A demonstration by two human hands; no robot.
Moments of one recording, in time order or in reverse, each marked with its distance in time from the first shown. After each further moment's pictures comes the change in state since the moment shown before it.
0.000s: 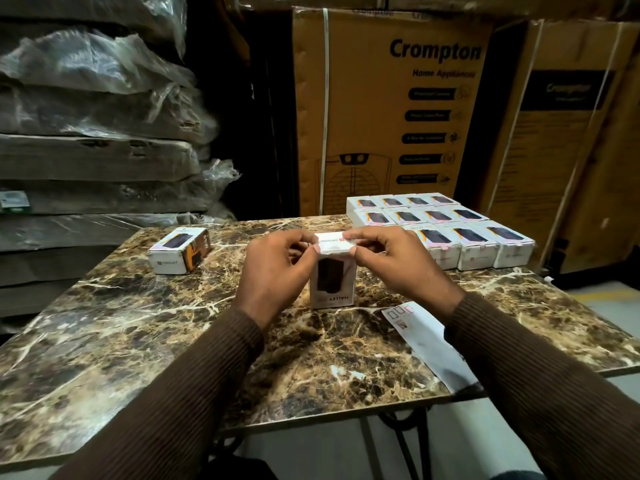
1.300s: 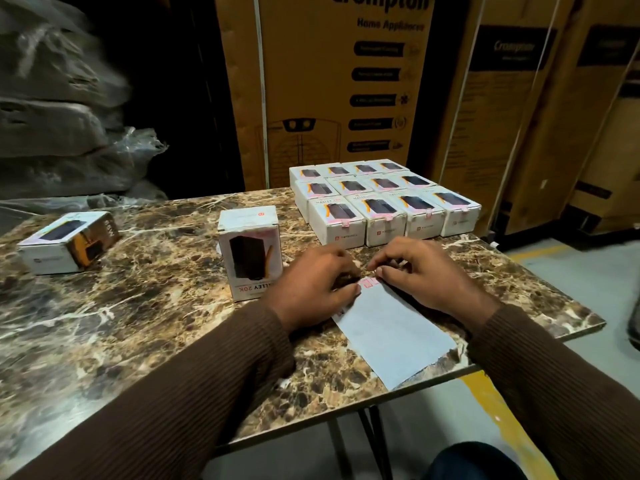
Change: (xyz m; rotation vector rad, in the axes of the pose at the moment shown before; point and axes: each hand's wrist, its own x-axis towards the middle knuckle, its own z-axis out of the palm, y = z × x) left_hand -0.003 0.027 0.144 0.099 -0.598 0.420; right_hand -0.052 0.129 -0.074 -0.277 -0.118 0.000
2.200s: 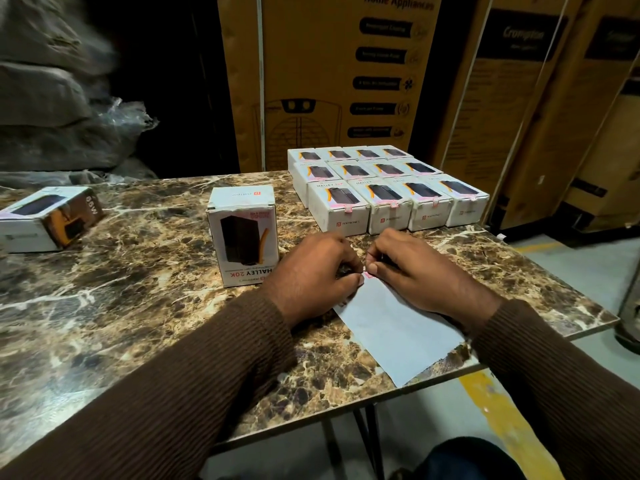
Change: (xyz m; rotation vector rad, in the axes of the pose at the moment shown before) left_hand -0.003 0.004 0.005 -0.054 0.023 -0.109; right_hand 0.001 -0.010 0.014 -0.132 -0.136 -0.091
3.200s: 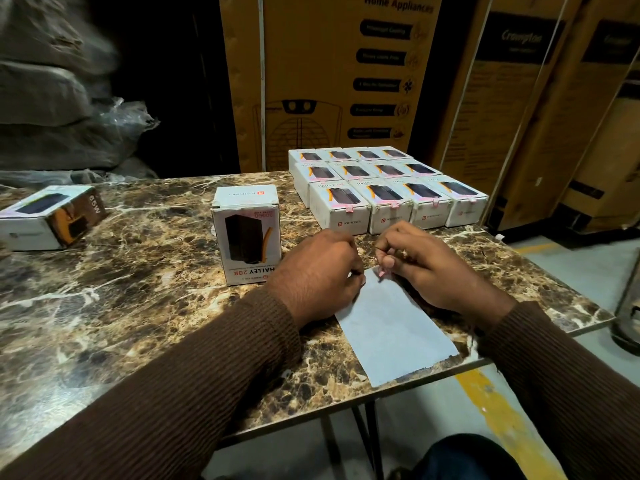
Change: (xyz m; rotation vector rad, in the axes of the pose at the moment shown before) left_hand -0.001 0.008 -0.004 0.168 -0.032 0.066; right_hand -0.010 -0.001 -0.011 0.234 0.084 -0.014
